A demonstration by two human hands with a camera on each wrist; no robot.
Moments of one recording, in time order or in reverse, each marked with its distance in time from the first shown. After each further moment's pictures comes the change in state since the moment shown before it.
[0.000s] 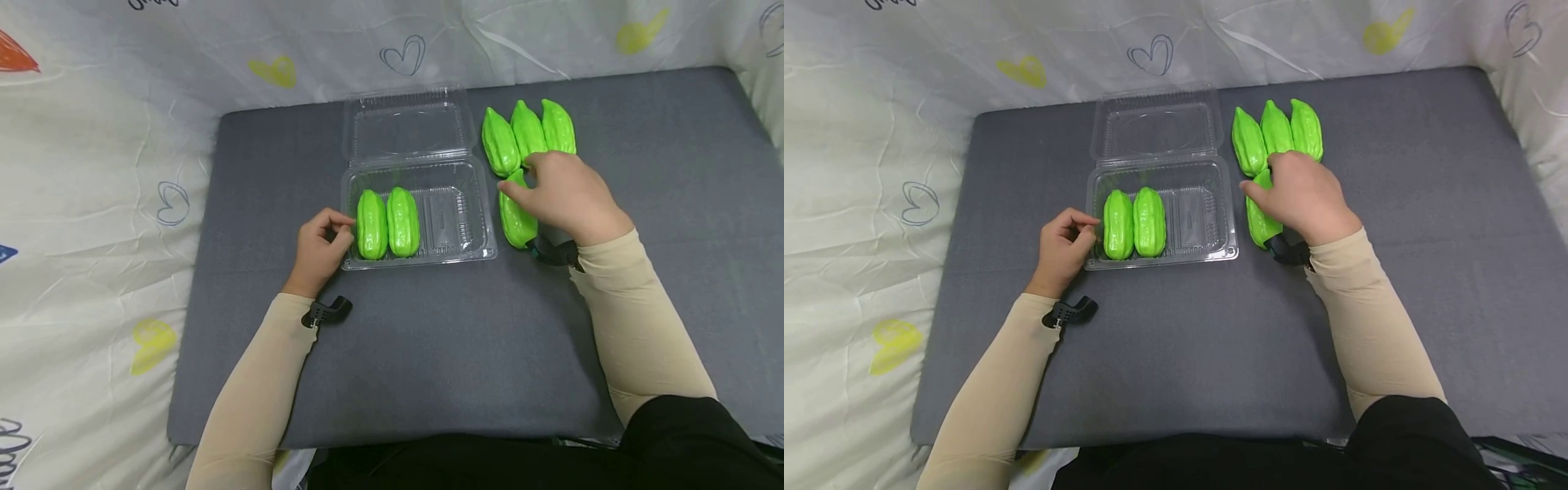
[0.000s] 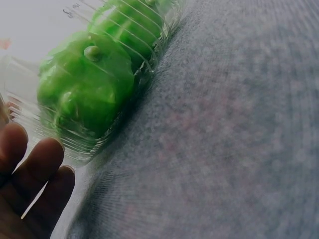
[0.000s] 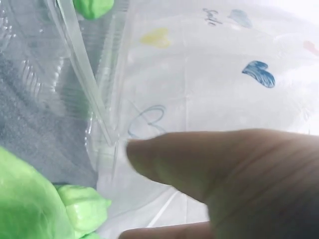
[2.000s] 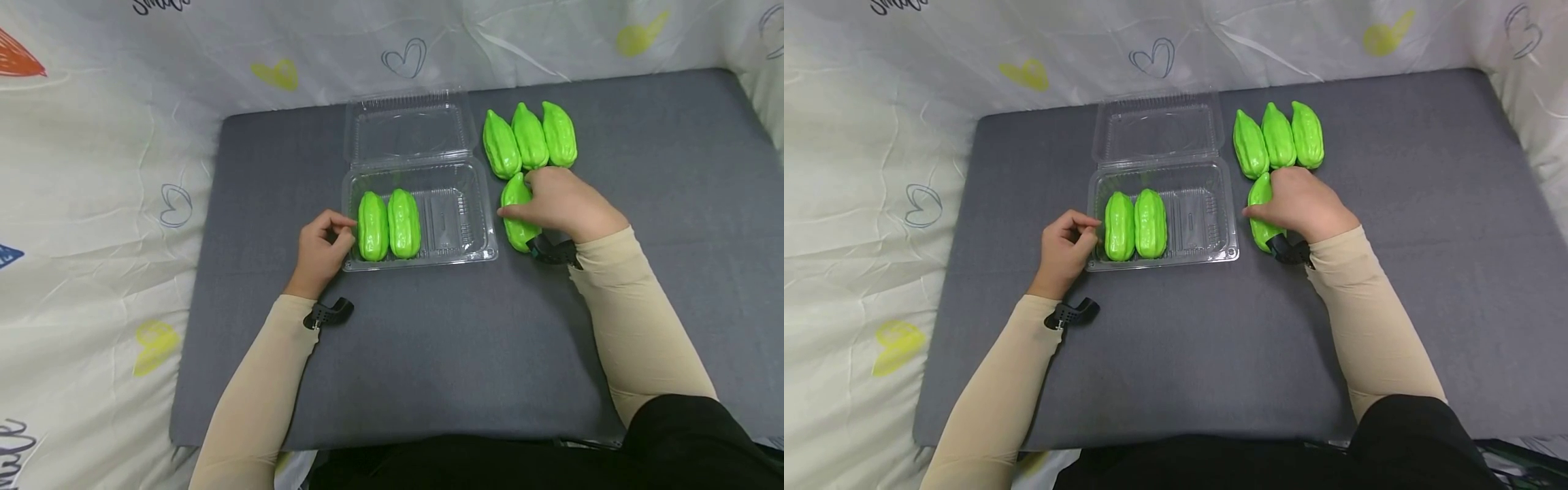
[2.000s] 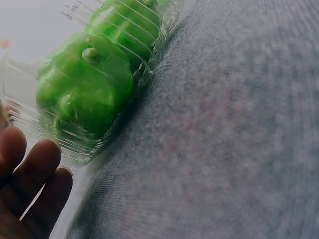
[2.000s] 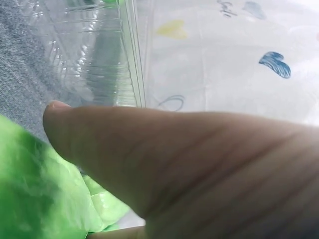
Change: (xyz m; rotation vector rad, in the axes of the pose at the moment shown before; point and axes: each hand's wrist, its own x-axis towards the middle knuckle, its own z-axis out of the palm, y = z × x) left_hand -0.001 0.016 0.002 0.017 0.012 -0.034; right_hand 0.010 0.012 0.012 0.000 -0.190 -0.005
